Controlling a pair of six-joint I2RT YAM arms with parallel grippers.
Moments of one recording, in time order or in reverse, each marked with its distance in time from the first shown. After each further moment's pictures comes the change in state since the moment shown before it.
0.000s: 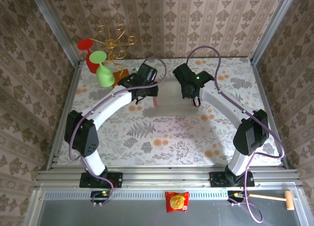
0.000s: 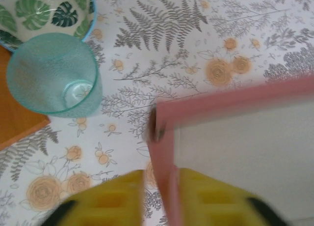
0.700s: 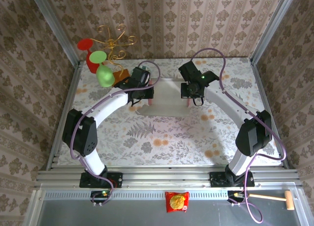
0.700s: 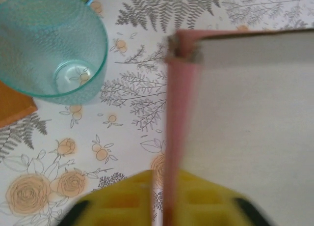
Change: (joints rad) left arm 0.074 -0.008 -0.155 0.140 0.133 0.005; right arm -0.054 -0.029 -0.045 0.103 -0.271 -0.010
